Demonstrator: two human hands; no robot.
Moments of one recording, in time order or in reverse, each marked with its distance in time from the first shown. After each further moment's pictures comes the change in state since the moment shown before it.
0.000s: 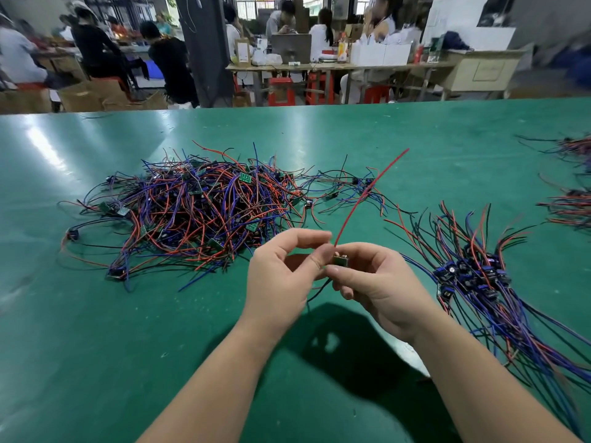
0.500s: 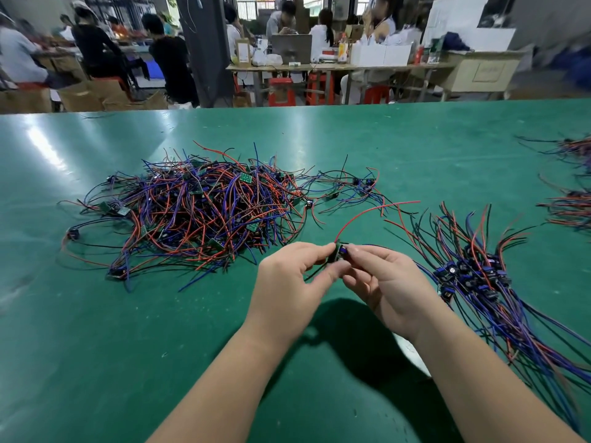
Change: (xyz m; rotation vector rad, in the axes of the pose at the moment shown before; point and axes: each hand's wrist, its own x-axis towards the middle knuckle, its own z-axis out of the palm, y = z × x) left_hand -0.004 -0.007 -0.002 0.593 -0.029 0.344; right_hand 0.005 -0.001 -0.004 0.275 0.213 0.156
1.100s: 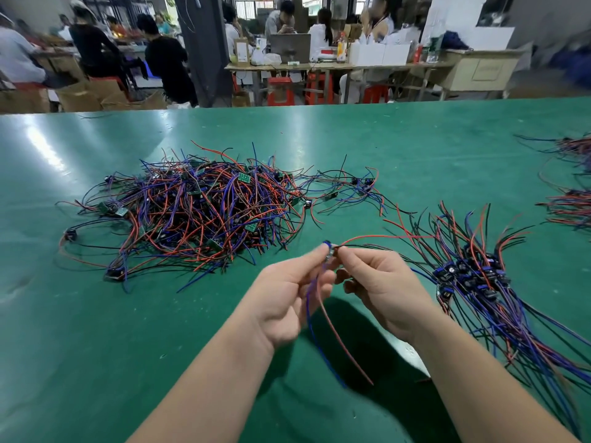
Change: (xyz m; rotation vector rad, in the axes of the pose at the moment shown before) left_hand 0.015 0.024 -0.011 -1.072 -0.196 -1.204; right_hand -0.001 0.005 0.000 -0.401 -0.139 -0.178
